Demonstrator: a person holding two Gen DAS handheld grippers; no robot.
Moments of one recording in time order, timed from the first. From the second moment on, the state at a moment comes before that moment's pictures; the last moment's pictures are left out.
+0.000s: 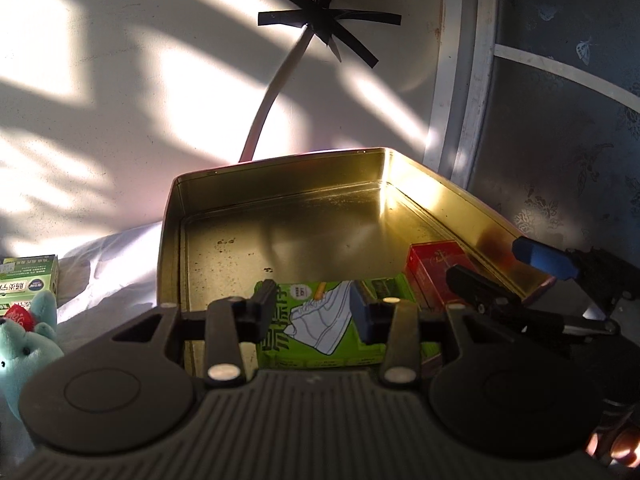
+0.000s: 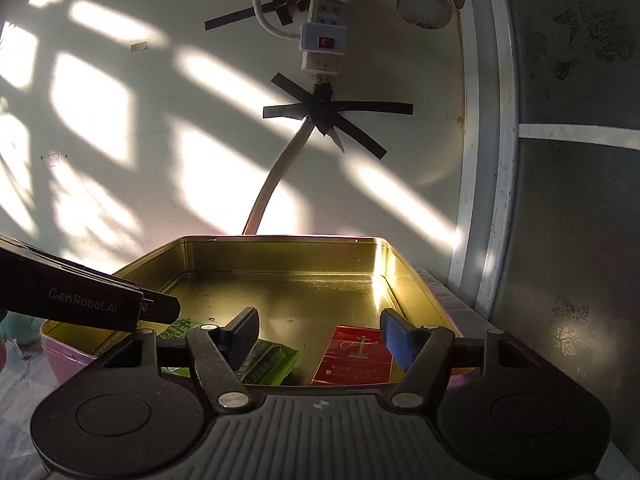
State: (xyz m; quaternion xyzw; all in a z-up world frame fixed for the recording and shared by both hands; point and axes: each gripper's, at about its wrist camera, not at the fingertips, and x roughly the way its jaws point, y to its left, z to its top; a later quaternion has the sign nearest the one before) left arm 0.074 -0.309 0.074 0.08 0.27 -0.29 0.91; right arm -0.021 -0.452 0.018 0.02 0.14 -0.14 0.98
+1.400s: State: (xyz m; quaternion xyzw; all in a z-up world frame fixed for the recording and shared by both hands) left arm 0.046 -0.052 0.004 -0.02 0.29 -0.09 0.95; right arm 0.065 -0.243 0.009 0.03 0.24 0.11 0.96
